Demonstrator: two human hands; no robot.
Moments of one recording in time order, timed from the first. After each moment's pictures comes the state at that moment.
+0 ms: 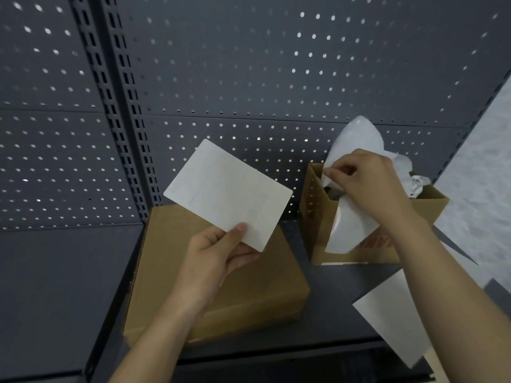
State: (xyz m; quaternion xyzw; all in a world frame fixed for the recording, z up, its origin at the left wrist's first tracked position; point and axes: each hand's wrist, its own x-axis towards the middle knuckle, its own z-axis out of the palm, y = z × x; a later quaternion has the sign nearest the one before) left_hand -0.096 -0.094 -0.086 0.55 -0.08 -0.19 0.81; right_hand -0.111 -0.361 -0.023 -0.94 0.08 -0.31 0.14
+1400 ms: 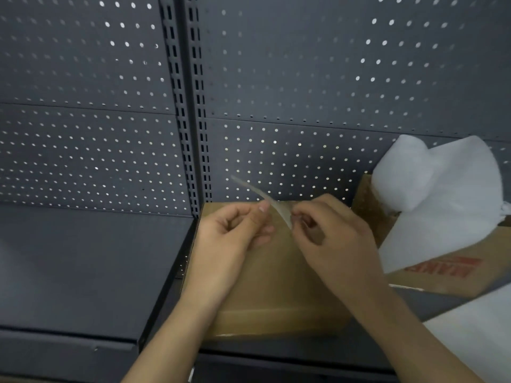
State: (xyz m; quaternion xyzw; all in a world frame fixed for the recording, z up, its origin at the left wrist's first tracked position) left_hand -0.096 -0.062 -0.063 0.60 -0.12 -0.01 0.79; right_hand -0.124 -0.225 -0.066 -0.88 -0.12 -0.42 0.18
